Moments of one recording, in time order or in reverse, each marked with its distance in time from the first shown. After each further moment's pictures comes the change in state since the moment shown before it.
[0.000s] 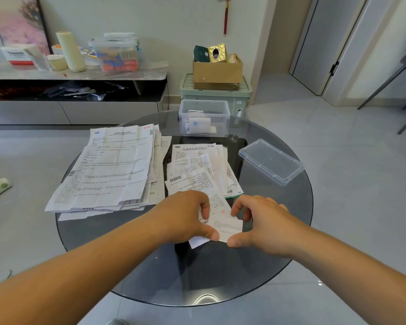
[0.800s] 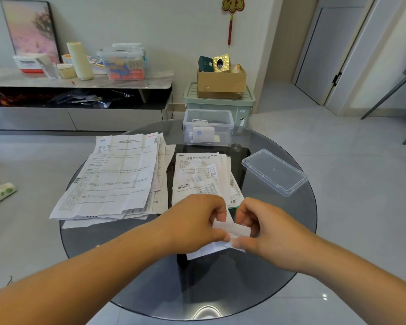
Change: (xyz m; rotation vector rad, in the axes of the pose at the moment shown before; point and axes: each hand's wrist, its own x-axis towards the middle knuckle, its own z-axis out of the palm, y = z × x) left_hand -0.003 0.012 -0.005 -0.087 0.100 0.192; right_hand -0.006 0.003 -0.009 0.230 0.042 -0.162
